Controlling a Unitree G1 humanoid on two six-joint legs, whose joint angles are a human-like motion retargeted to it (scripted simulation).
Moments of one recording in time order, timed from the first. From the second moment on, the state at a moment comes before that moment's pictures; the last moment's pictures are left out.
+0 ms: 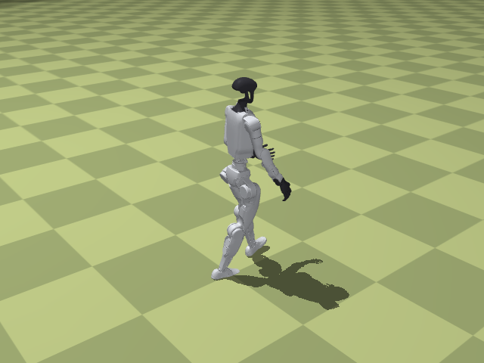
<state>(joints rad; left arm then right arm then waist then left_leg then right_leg) 0.17 -0.13 0.14 0.46 -0.49 -0.33 -0.34 -0.29 -0.15 -0.01 1.28 -0.50 -0.09 0.02 -0.24 -0.05 -0.03 -0.40 -0.02 0.26 0.04 0.04 0.04 0.09 0.11 -0.12 0.09 -0.16 -0.20</state>
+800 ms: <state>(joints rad) 0.13 -0.06 0.14 0.50 -0.52 -0.34 -0.31 0.29 -0.22 -0.22 1.70 -0.59 -0.04 0.27 -0.48 0.05 -0.06 0.19 -0.07 0.08 0.15 -0.07 0.01 -0.41 -0.07 -0.21 0.08 0.14 0.01</state>
